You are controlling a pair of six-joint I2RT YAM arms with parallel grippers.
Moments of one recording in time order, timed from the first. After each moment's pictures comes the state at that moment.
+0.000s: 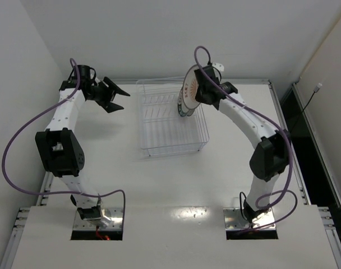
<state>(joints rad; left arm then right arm) 0.10 1.80 1.68 -0.82 0.62 -0.89 0.45 1.82 1.71 -0.61 0.43 0.58</state>
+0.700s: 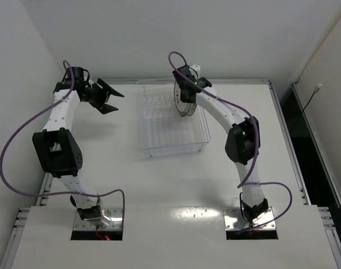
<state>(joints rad) 0.15 1.80 1.68 -0.84 0.62 -0.87 0.52 2.18 2.04 -0.75 0.50 0.49</state>
